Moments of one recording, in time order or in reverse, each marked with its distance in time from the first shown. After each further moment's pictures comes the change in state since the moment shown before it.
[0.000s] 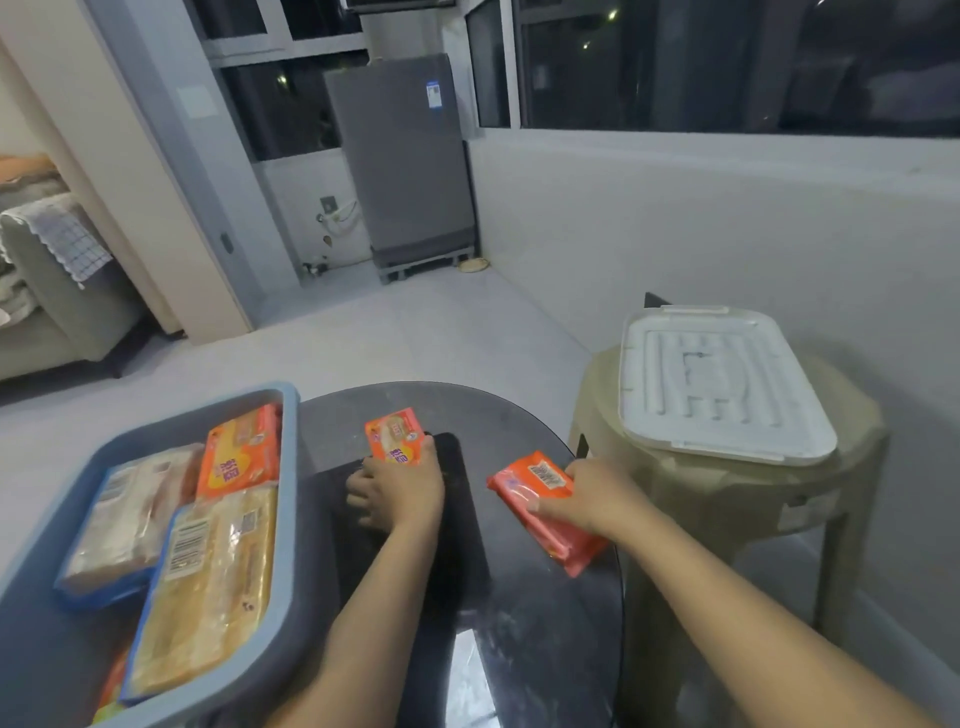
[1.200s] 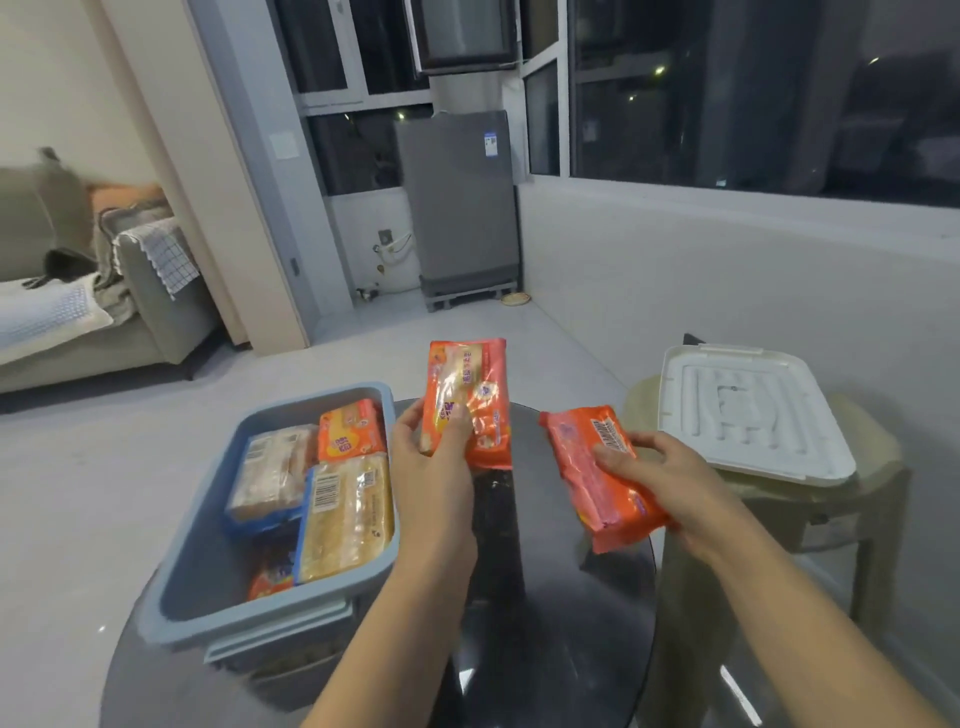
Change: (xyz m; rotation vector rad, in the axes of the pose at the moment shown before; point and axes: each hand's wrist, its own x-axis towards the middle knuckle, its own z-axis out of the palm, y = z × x) left_hand -0.104 0.018 -0.154 -0.939 -0.346 0.215; right_hand -0.083 -0.017 -0.045 1.097 0.067 -0.058
